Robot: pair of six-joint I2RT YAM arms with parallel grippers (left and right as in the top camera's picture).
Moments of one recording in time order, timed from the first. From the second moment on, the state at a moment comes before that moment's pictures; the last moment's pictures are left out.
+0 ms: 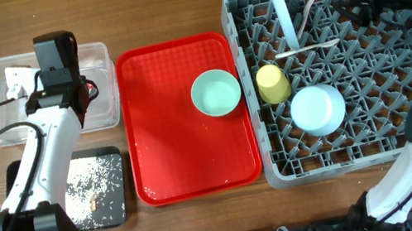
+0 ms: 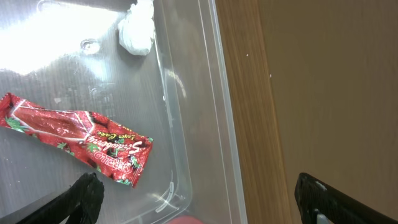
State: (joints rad) left arm 0.00 1.60 1.13 -0.33 -0.41 -1.38; right arm -0.33 1.95 1.69 -0.78 -1.00 0.54
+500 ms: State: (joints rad) left arm 0.00 1.60 1.13 -0.33 -0.41 -1.37; right arm 0.53 1.70 1.69 -1.03 -0.02 0.35
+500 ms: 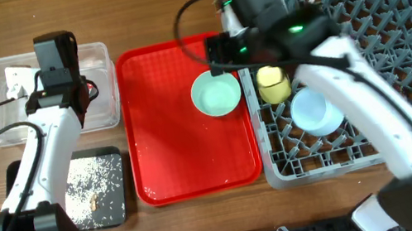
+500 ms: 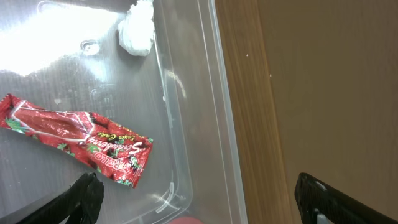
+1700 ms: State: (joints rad) left arm 0.00 1.60 1.13 -0.33 -0.41 -1.37; right arm 0.49 2.03 1.66 -0.93 0.16 0.42
